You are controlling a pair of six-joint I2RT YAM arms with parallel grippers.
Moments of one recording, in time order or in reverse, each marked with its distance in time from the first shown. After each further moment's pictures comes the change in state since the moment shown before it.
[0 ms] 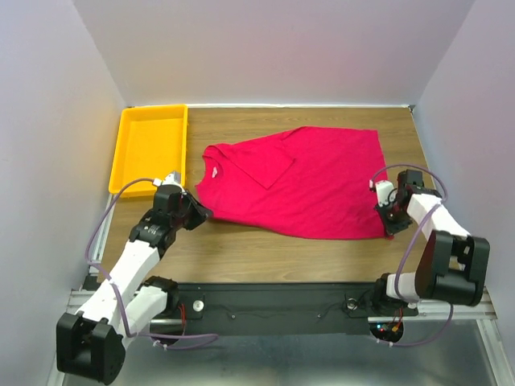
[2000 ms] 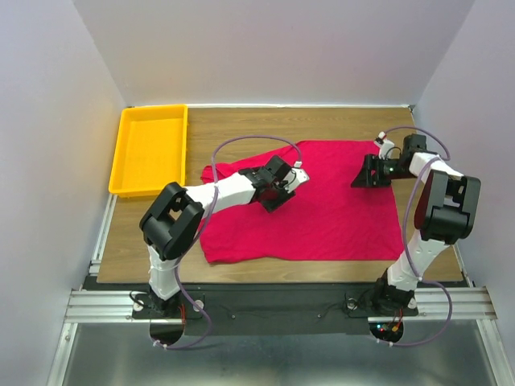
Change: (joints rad) left arm -0.554 1.011 0.770 -0.093 -0.172 1.053; right arm -0.048 0.493 0.486 0.137 -0.671 0.288
